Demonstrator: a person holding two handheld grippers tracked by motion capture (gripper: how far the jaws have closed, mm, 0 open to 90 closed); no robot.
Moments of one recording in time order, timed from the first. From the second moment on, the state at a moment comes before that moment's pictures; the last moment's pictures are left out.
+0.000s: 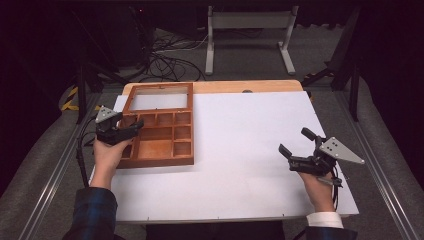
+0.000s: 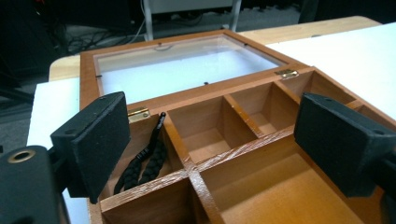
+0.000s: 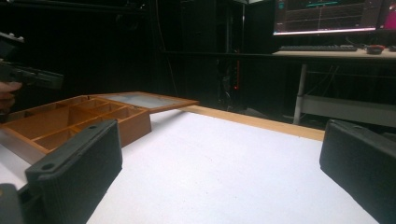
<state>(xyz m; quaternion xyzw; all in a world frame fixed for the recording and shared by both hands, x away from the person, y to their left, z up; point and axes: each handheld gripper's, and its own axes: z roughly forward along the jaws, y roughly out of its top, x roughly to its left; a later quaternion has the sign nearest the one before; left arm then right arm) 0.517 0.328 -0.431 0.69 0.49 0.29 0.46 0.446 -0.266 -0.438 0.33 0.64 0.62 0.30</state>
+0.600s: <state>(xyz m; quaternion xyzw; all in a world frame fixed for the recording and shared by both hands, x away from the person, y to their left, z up) 0.497 0.307 -0.421 0.69 0.44 0.30 0.49 0.446 -0.265 -0.437 0.33 0.64 0.62 0.30</state>
